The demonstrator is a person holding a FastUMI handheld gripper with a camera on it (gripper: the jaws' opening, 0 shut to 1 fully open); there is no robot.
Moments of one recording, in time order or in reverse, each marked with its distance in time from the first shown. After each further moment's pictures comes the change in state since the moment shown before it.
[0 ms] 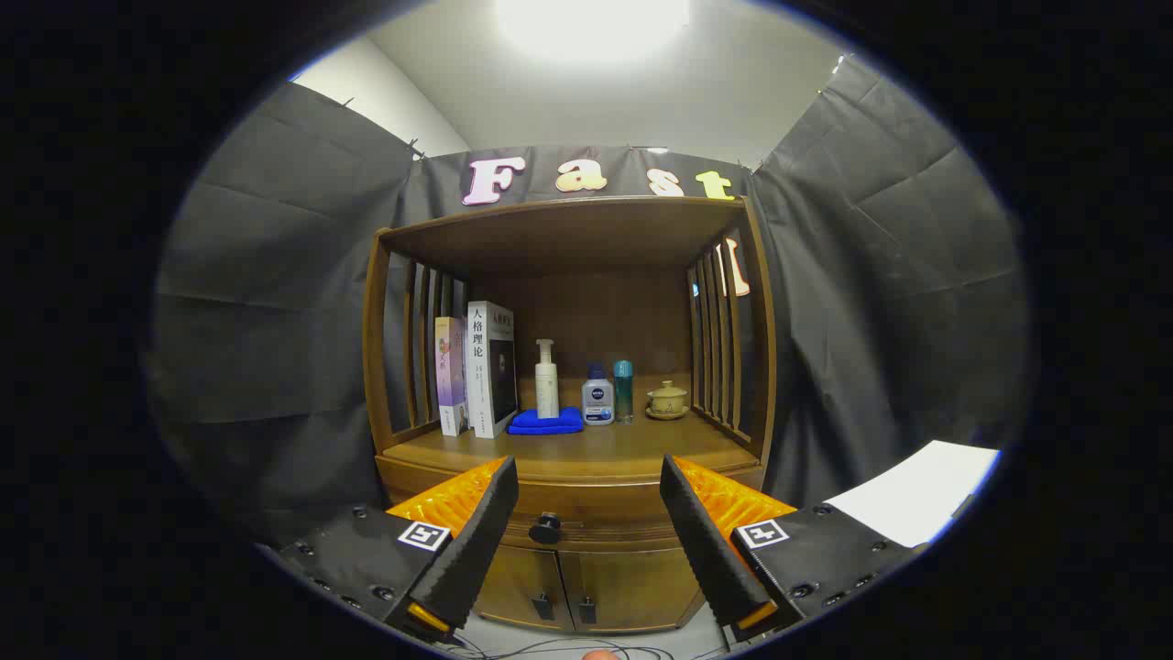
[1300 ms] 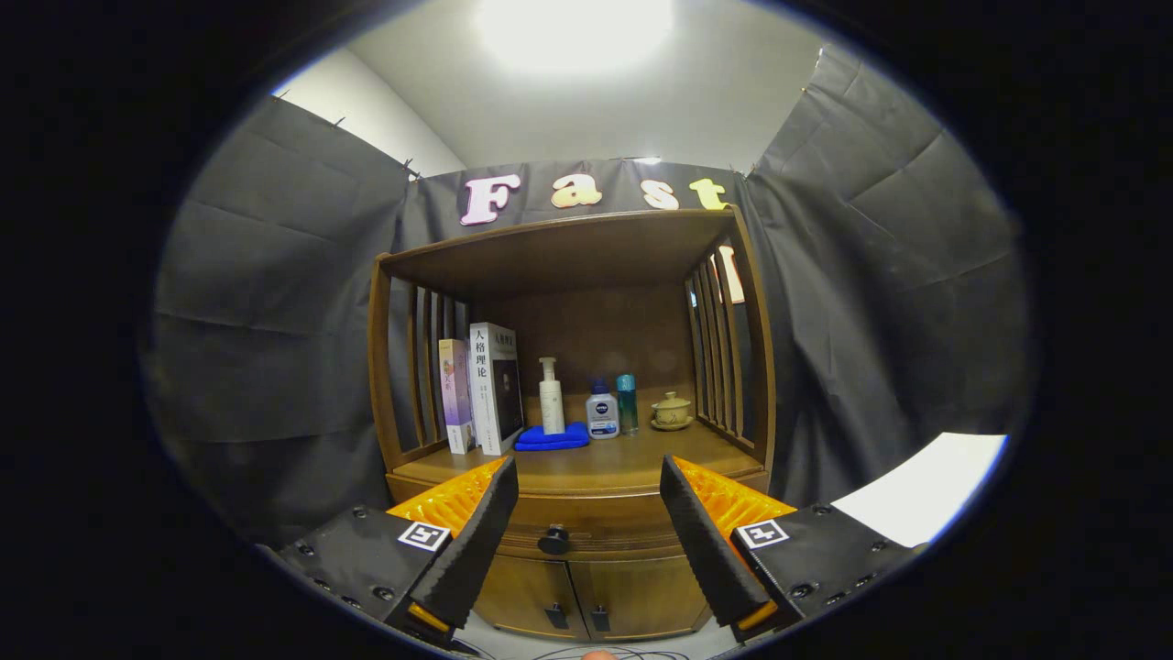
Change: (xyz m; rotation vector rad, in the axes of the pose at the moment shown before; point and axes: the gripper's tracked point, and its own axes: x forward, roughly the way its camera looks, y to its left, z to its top) arm -0.008 -0.007 0.012 0.043 -0.043 0.024
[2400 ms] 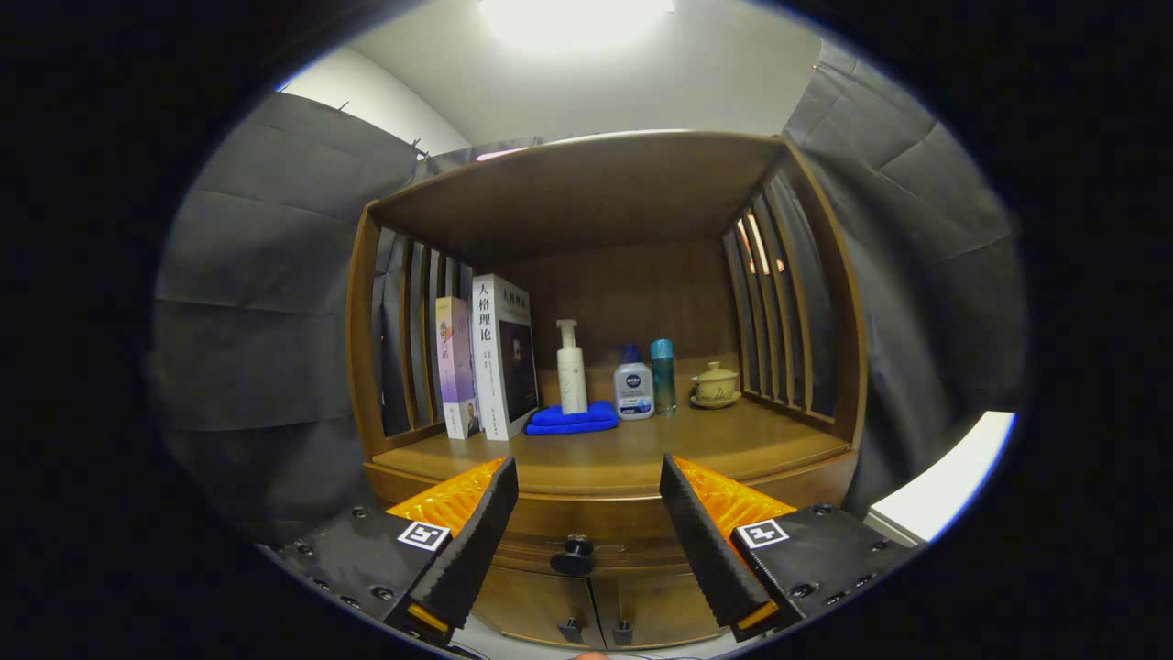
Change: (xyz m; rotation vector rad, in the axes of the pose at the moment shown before) arm 0.113 0.032 -0.077 0.010 0.060 0.073
